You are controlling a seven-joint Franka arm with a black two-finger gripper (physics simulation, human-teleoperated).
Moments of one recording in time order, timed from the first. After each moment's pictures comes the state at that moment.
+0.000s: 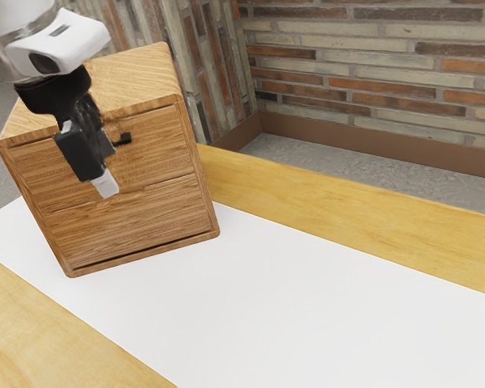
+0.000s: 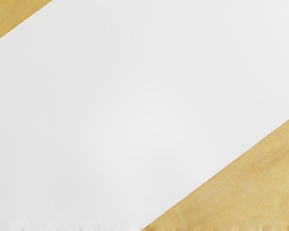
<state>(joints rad) -0.03 -0.30 0.04 -1.55 -0.01 1.40 0.65</state>
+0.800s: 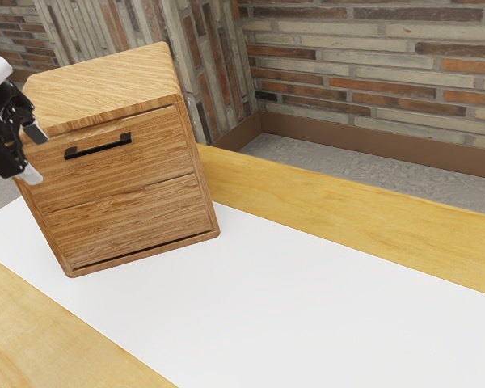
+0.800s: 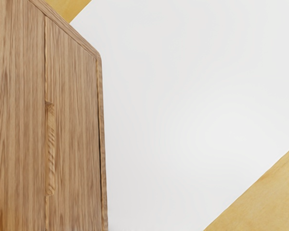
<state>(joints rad) -0.03 -0.37 0.35 -1.71 0.09 1.66 1.08</state>
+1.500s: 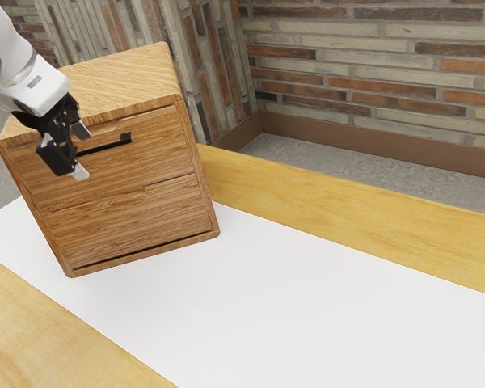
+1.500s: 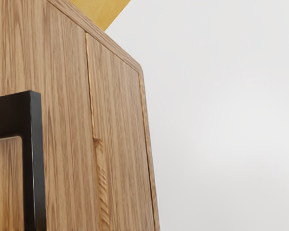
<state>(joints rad) -0.03 -0.22 0.35 -1.71 0.09 1.86 1.13</state>
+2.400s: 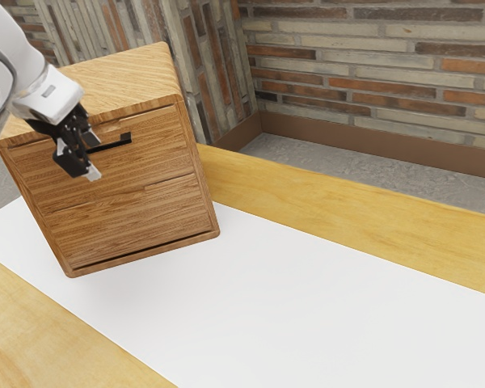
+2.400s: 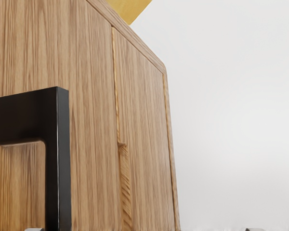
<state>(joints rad) -0.03 -0.19 0.37 -1.75 0.09 1.96 1.11</state>
